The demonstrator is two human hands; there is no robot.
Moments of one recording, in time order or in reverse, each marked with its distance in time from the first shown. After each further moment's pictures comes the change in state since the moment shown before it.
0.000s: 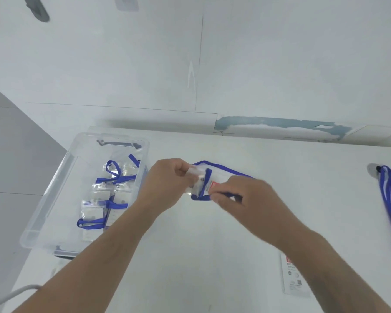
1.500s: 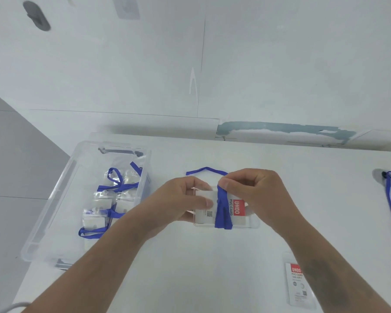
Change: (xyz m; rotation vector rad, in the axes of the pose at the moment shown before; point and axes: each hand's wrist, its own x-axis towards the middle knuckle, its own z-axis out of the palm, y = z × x) left_hand -0.011 0.012 -0.007 -0.256 -0.458 -0.140; right_hand 0.030 0.005 -0.010 0.633 0.123 0.354
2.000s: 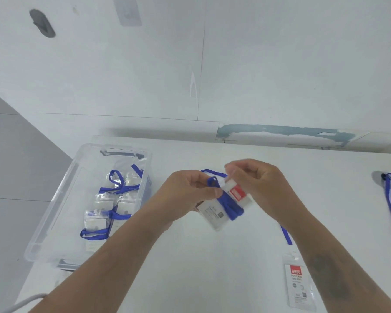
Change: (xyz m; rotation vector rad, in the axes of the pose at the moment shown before) left_hand 0.004 0.015 0.013 0.084 0.179 0.053; right_hand 0.008 -0.006 -0.011 -0.015 -0.010 -0.084
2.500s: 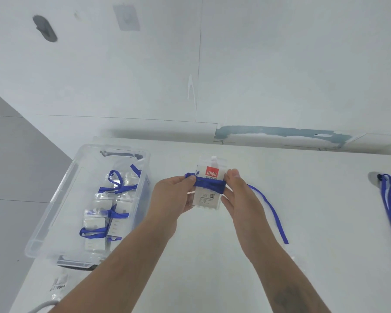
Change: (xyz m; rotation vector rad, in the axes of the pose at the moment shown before) left_hand -0.003 -0.008 0.017 -0.408 0.369 -0.136; right_hand -0.024 0.017 0.051 0.565 0.120 0.239
